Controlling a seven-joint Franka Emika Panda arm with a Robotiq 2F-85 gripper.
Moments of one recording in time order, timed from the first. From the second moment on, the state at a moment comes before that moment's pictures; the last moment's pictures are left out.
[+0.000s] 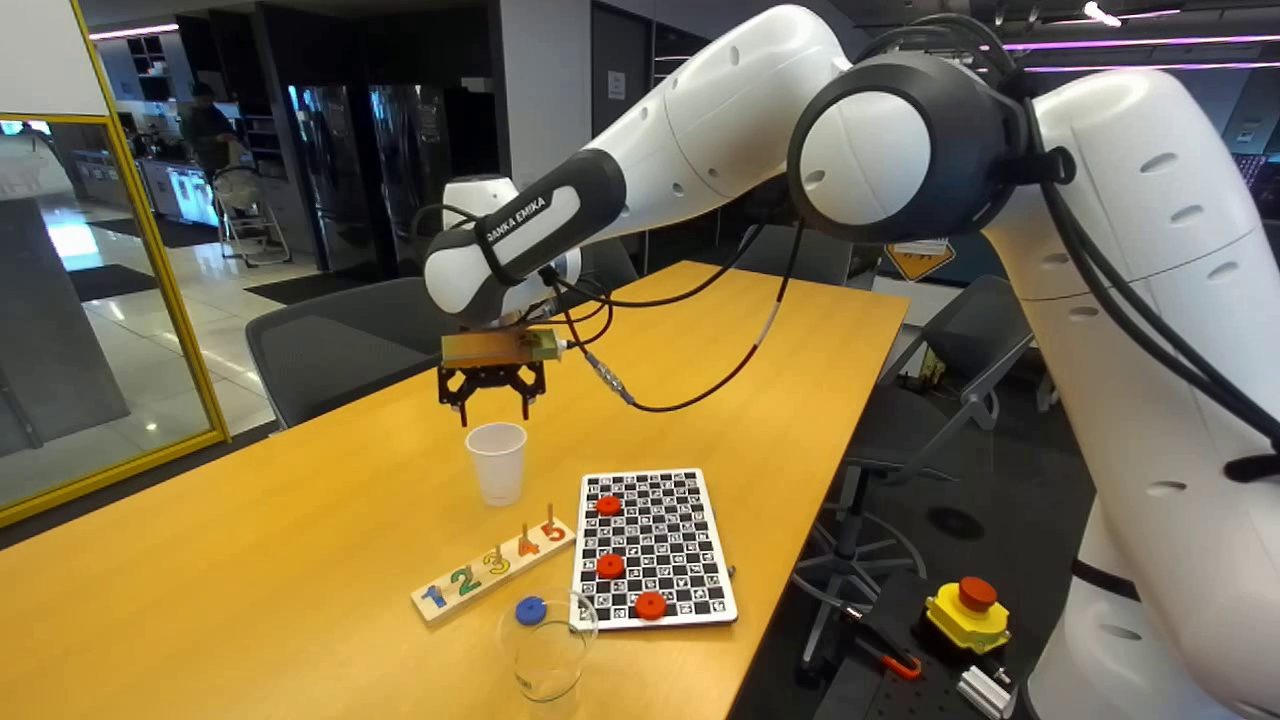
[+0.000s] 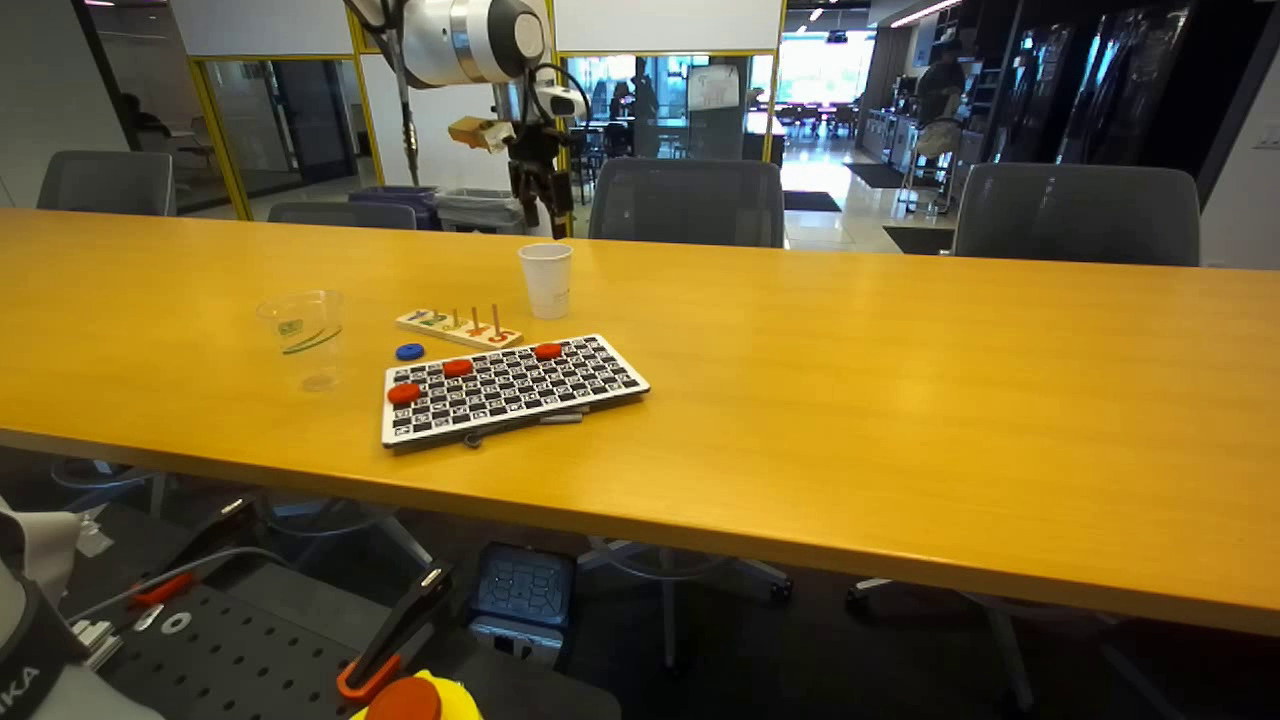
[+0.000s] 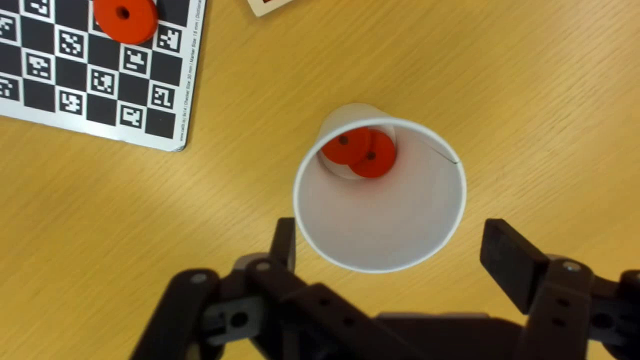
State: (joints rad) arm 0.20 0.58 -0.08 -1.54 -0.02 2.22 0.65
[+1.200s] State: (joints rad) arm 0.10 0.26 -0.09 -2.17 -0.02 2.38 0.74
